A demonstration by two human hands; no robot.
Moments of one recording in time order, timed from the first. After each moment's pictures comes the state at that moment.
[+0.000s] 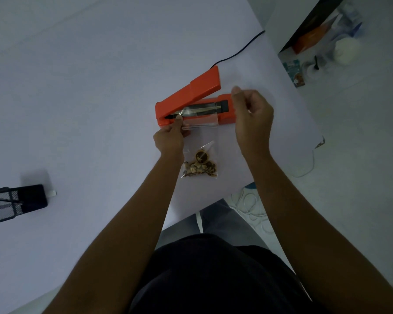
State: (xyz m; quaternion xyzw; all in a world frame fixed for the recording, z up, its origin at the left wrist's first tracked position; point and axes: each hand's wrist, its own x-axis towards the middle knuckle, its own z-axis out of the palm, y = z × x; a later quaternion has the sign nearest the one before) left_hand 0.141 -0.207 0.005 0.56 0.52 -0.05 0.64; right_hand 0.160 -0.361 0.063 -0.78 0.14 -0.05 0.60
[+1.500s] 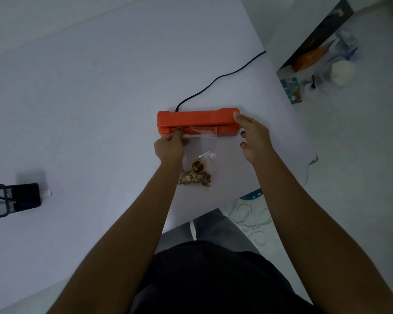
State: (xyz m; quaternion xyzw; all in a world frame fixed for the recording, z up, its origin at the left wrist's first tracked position) left_hand 0.139 -0.209 -0.009 0.57 0.51 -0.03 0.64; right_hand 0.190 -0.395 0.018 -0.61 0.37 0.21 0.66
